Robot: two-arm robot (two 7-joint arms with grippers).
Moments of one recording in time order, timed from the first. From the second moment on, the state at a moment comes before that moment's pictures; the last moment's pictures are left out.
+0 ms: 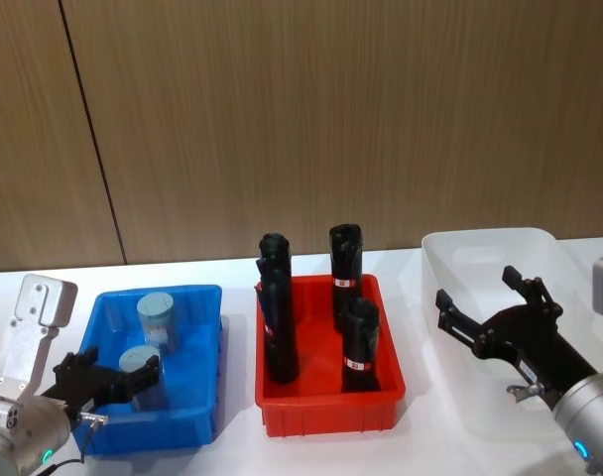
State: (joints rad) left arm -0.25 0.49 0.30 -1.41 -0.50 0.32 -0.10; right arm -0.01 0.34 -0.23 -1.77 0.29 0.03 0.07
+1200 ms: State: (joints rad) left arm -0.42 0.40 0.33 -1.14 -0.38 0.32 -0.23; right arm -0.01 0.34 -0.23 -1.77 0.29 0.03 0.07
